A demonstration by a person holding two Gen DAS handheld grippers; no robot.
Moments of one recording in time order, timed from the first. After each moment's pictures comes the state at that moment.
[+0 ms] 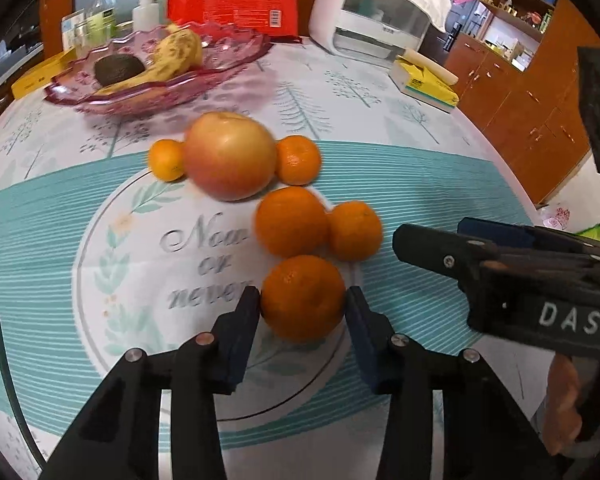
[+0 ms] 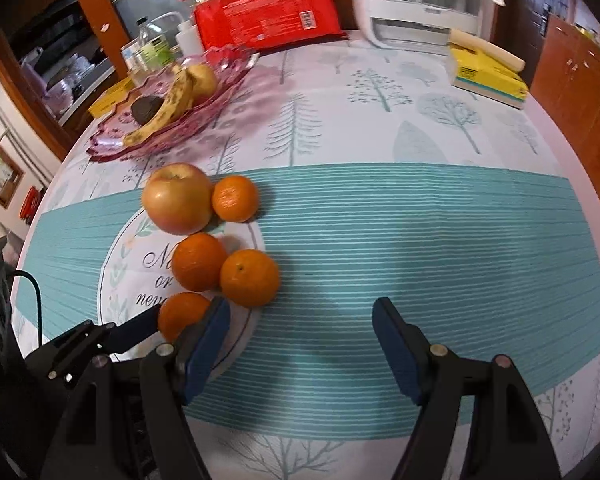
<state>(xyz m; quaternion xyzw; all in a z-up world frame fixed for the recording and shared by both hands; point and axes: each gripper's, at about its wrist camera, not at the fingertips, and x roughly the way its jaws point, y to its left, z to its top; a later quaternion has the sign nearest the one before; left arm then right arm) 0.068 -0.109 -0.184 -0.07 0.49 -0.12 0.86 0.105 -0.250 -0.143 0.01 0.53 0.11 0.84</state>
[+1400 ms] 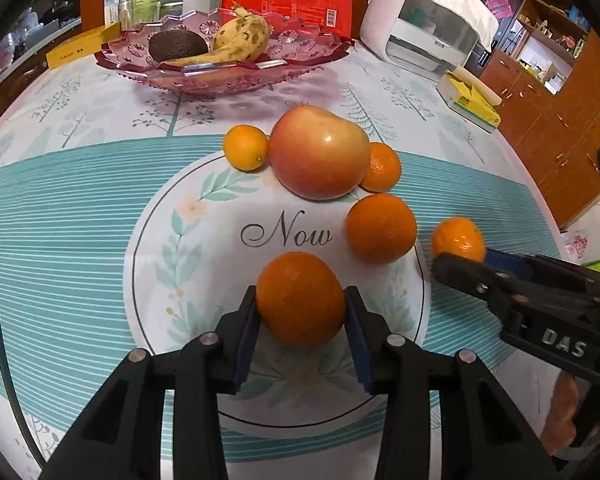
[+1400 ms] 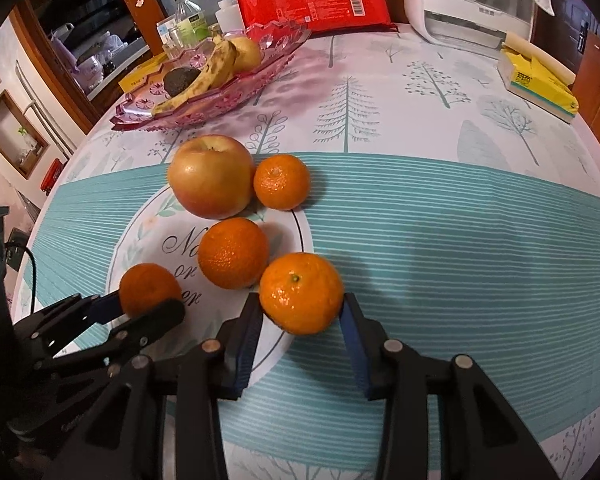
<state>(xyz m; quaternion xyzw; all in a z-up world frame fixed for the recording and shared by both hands) 0.081 -0.066 -0.194 -0.09 0.50 -0.07 0.86 0.110 -0.230 -0.162 0.00 0.53 0.16 0.83</state>
